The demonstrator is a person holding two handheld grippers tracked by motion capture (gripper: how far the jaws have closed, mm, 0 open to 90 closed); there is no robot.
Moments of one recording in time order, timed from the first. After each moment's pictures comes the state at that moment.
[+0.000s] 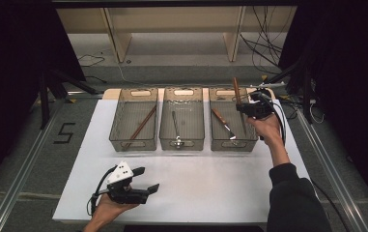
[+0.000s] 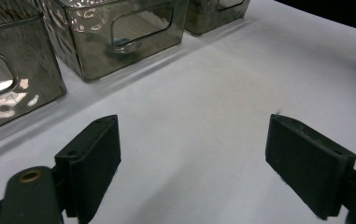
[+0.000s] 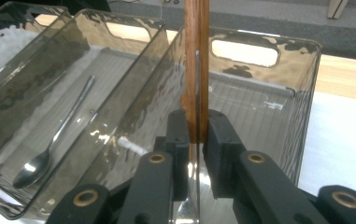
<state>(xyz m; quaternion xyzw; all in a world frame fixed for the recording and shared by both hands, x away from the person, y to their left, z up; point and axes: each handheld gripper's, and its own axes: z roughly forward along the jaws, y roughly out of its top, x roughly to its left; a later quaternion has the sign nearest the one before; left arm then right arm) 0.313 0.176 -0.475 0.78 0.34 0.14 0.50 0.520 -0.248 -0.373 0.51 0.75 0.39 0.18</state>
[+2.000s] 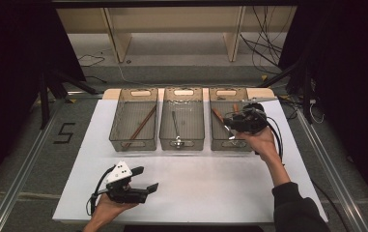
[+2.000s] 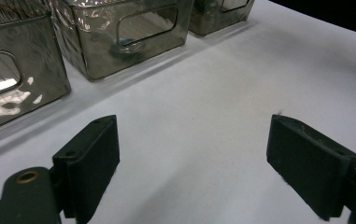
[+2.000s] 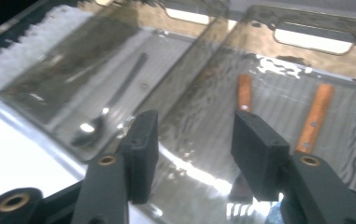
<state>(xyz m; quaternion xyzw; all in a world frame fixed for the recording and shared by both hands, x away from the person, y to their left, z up) 0.314 0.178 -0.475 0.78 0.35 0.14 0.50 0.475 -0.226 -0.386 0.45 0.77 0.43 0.15</state>
